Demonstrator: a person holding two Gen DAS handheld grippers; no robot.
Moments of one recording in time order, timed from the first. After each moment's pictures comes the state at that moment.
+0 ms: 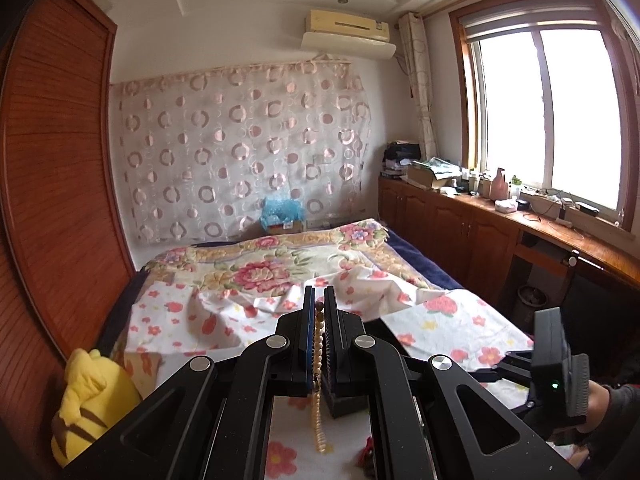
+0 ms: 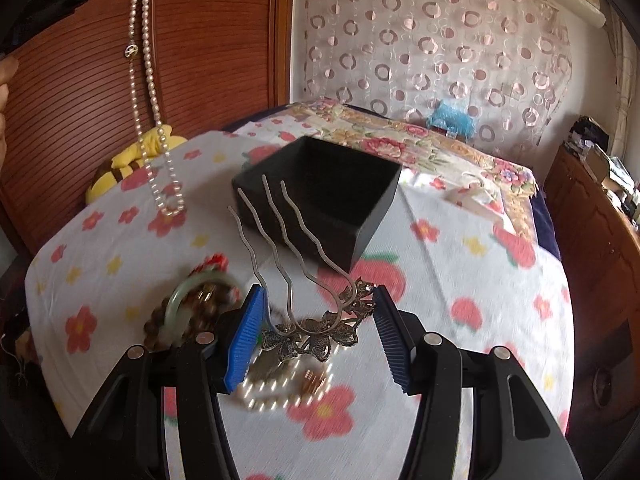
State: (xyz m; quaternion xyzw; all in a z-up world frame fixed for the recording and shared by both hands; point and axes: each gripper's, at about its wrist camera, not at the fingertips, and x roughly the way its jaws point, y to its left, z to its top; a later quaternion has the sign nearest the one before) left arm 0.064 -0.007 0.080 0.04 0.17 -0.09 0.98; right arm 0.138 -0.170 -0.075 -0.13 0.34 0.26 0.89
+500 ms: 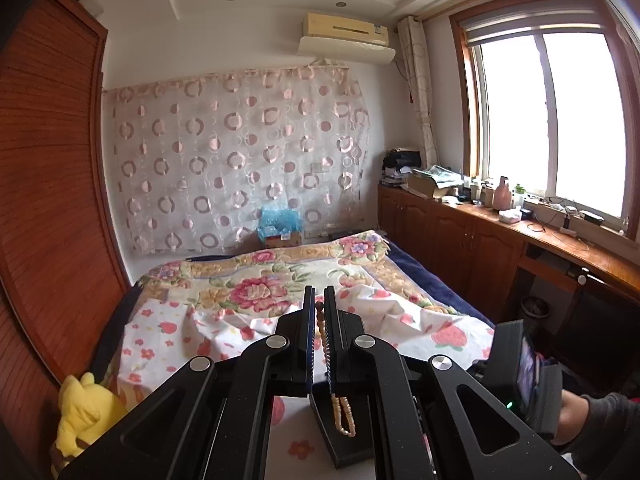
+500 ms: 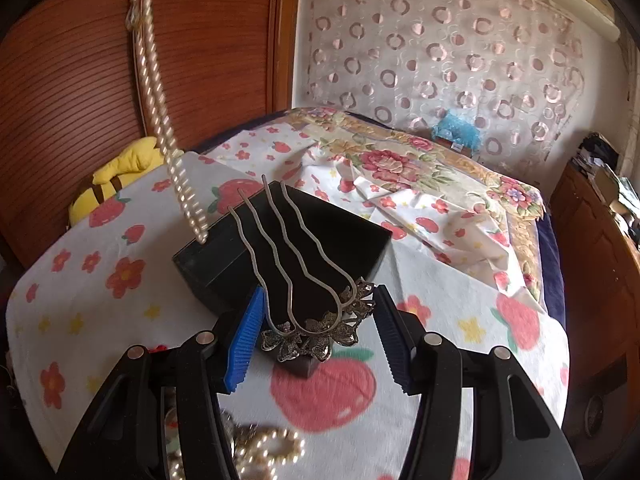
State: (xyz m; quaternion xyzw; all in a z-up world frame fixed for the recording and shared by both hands) left arm 0.127 -0.017 0.105 0.04 0.16 -0.09 0.98; right arm 0.224 -0.140 -0.066 -0.14 0.35 0.28 0.88
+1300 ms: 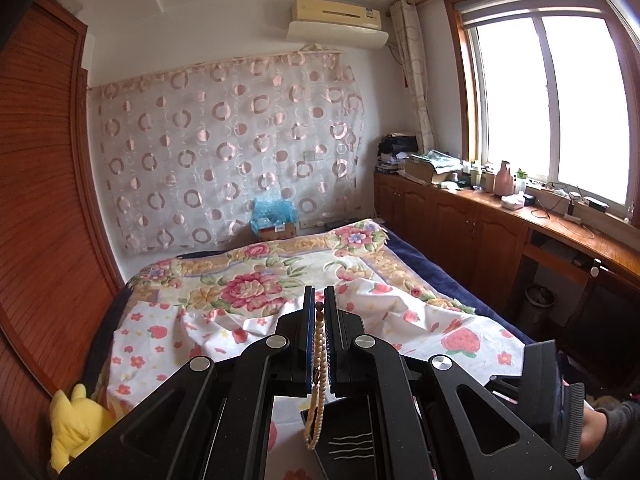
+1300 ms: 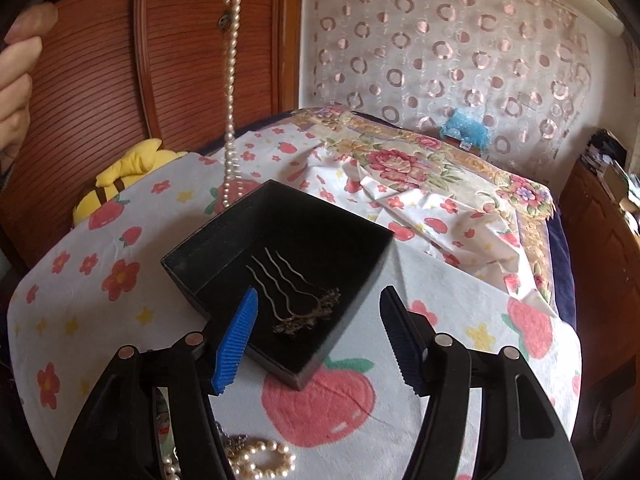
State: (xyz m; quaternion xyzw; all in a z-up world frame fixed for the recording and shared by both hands) left arm 0.187 -0.039 0.092 0.06 0.19 -0.11 0.98; right arm 0.226 -0.158 -0.069 -0.12 0.34 0.28 0.89
